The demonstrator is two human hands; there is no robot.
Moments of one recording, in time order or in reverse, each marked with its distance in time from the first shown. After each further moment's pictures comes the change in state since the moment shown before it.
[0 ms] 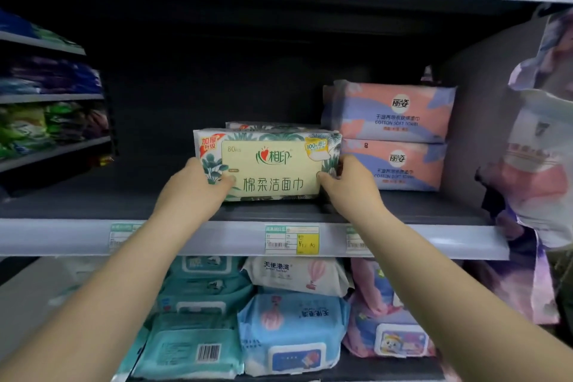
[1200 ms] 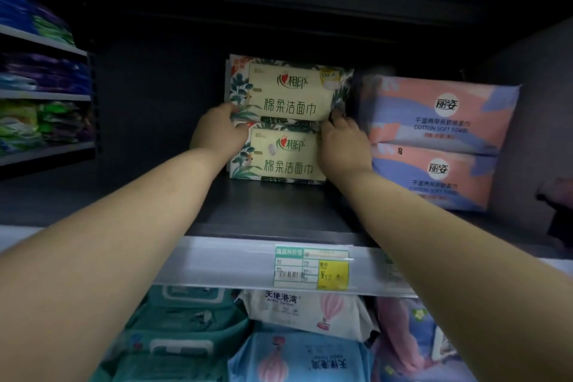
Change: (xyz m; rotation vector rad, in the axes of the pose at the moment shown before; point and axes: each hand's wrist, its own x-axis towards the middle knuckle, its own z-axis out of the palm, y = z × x) left_hand 0.130 0.013 0.045 -0.190 0.165 0.267; right_hand 0.120 0.004 0.056 -0.756 0.212 -0.400
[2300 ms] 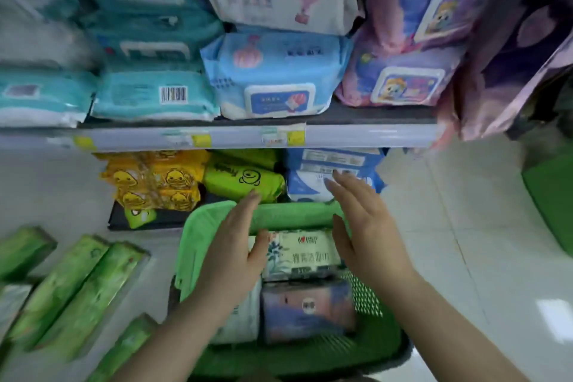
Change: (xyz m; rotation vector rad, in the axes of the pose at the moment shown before) left_hand -0.475 -0.052 0.025 -0.015 -0.718 -0.358; right_hand -0.466 0.021 -0.005 0.579 -0.477 0.013
